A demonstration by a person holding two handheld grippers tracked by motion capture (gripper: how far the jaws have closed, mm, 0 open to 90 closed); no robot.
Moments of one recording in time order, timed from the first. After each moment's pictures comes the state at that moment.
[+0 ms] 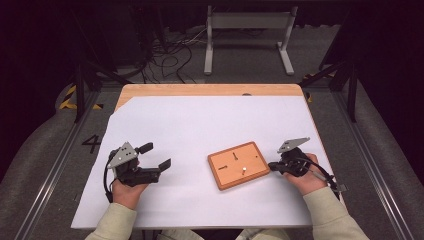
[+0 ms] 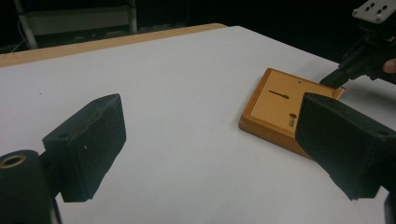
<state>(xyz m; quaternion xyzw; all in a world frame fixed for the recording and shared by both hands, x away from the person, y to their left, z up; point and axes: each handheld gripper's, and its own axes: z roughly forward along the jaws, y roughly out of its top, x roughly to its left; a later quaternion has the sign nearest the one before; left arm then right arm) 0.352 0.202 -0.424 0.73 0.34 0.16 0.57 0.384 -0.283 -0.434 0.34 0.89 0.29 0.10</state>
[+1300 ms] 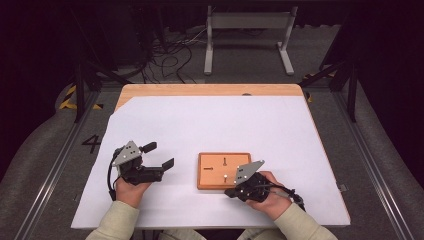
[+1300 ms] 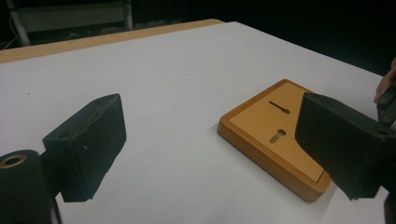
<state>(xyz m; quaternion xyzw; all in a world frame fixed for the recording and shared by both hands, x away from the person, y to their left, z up) 0.358 0.195 -0.425 0.74 0.33 0.16 0.56 0.332 -0.163 -0.442 0.14 0.93 0.34 0.03</state>
